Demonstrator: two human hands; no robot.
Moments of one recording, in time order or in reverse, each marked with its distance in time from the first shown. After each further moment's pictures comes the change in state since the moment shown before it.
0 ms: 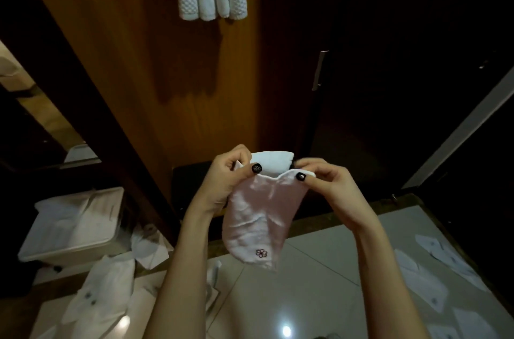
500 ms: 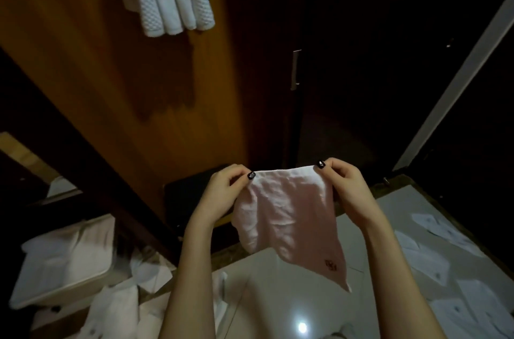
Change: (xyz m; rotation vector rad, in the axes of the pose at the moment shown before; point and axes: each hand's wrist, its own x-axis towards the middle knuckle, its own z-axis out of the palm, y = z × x) left_hand 0.030 -0.030 -0.003 0.479 -0.052 -0.175; right_hand 0.002 0.011 -0.027 -0.006 0.226 0.013
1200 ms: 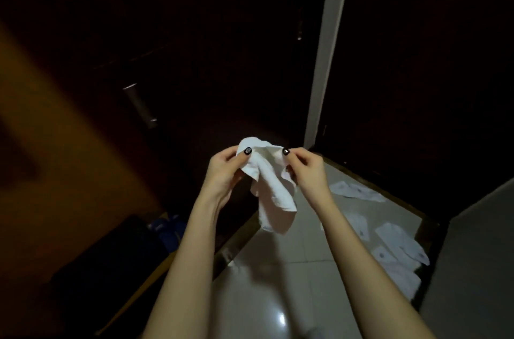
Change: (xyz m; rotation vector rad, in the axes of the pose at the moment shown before) left_hand 0.190 0.123 0.252 -0.630 -0.343 -0.116; right_hand 0.078 0.050 -0.220 -0.068 0.618 -0.034
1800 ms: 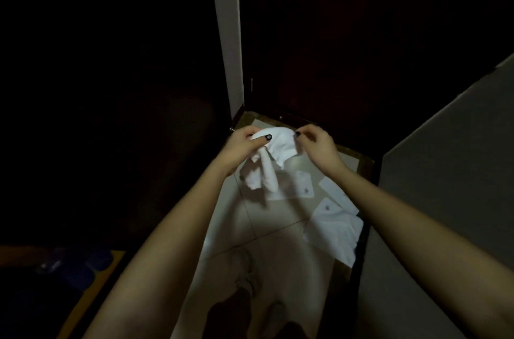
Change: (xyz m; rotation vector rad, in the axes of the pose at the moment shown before) left_hand 0.257 -0.215 0.211 0.409 -0.503 -0.158; right_hand 0.171 0.229 -0.218 -0.411 0.151 0.309
